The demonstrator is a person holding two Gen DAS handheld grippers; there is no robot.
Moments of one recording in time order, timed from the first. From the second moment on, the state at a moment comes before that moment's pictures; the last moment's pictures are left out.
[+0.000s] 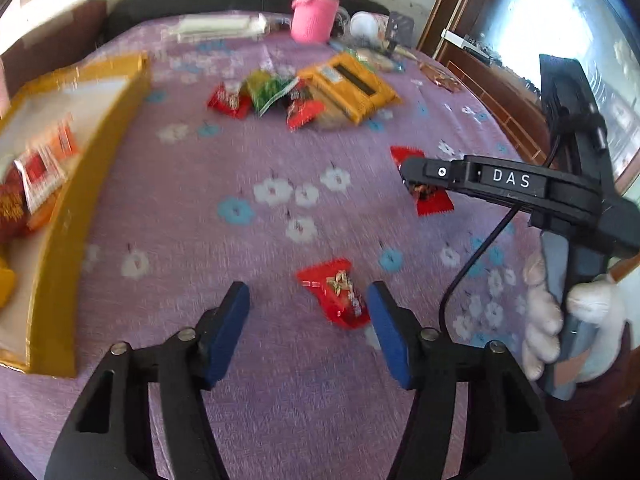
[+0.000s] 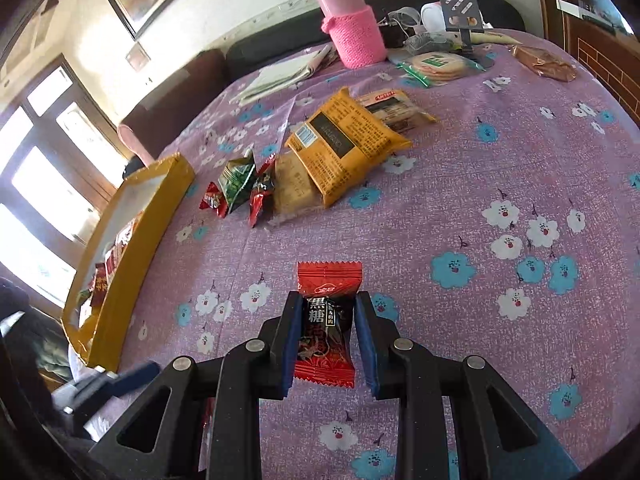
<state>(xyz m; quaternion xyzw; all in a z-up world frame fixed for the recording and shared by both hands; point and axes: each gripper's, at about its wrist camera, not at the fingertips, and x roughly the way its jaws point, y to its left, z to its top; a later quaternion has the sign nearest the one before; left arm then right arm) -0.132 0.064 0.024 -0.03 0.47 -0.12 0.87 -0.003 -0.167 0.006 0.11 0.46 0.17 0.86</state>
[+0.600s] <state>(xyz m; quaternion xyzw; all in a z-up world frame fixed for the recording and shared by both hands) -0.144 0.062 0.040 -0.01 0.42 -0.12 0.90 -0.010 -0.163 0.004 0.10 0.43 0.18 0.88</state>
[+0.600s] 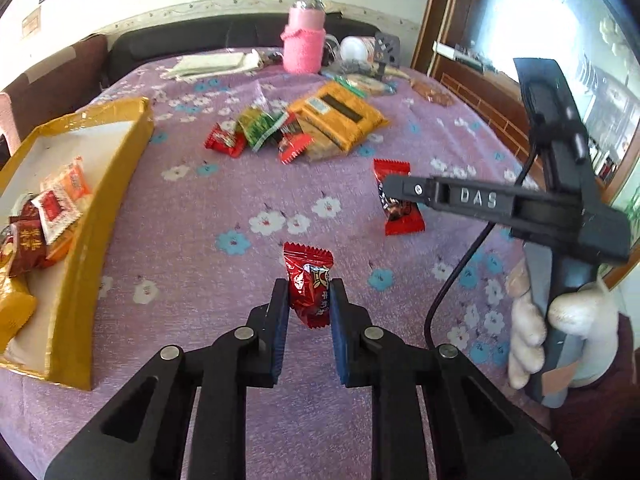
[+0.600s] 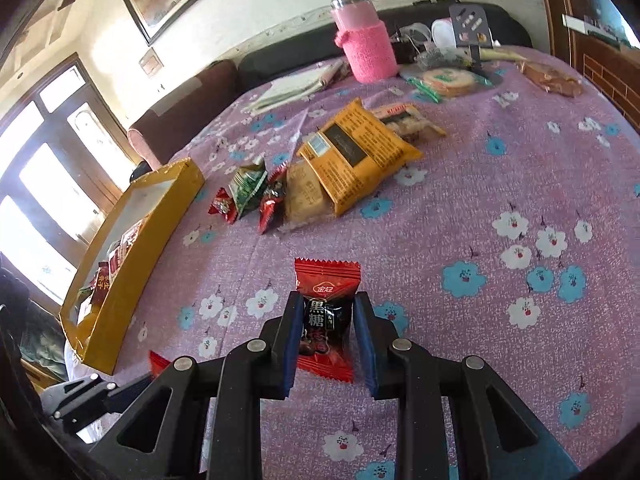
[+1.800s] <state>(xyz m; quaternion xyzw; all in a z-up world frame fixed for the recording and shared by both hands) -0.165 0.274 0.044 -0.22 0.37 0.01 0.90 -0.017 0.103 0.046 0.01 0.45 0.37 0.81</state>
